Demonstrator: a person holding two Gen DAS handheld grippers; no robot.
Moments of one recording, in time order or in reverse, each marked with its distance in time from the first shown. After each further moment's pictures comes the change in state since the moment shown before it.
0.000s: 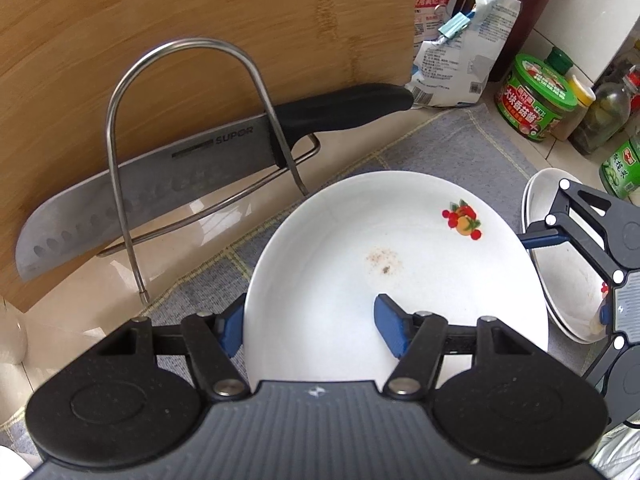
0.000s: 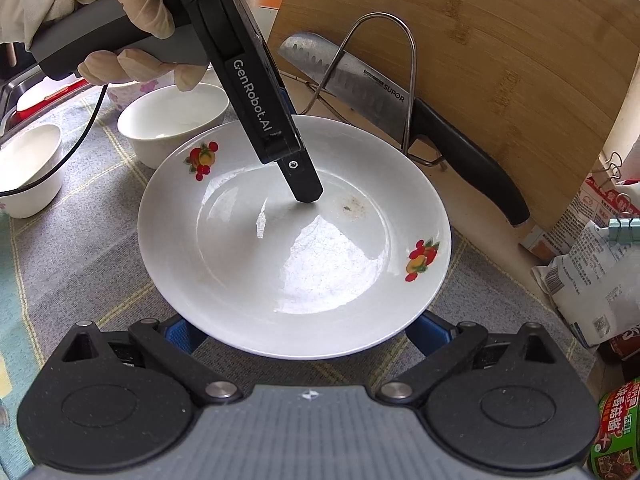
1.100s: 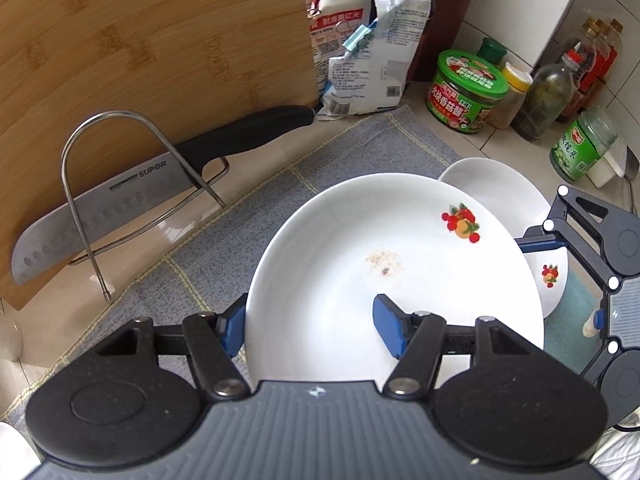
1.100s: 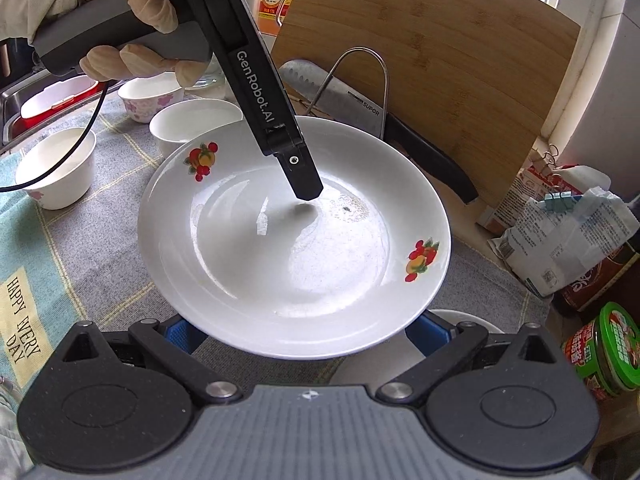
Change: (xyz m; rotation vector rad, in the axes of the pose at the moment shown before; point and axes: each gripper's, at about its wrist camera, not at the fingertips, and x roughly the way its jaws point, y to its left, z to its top) left arm -0.039 -0.067 -0.008 0.078 -0.034 -0.024; right arm -0.071 0.027 -0.035 0.041 -0.044 -0.091
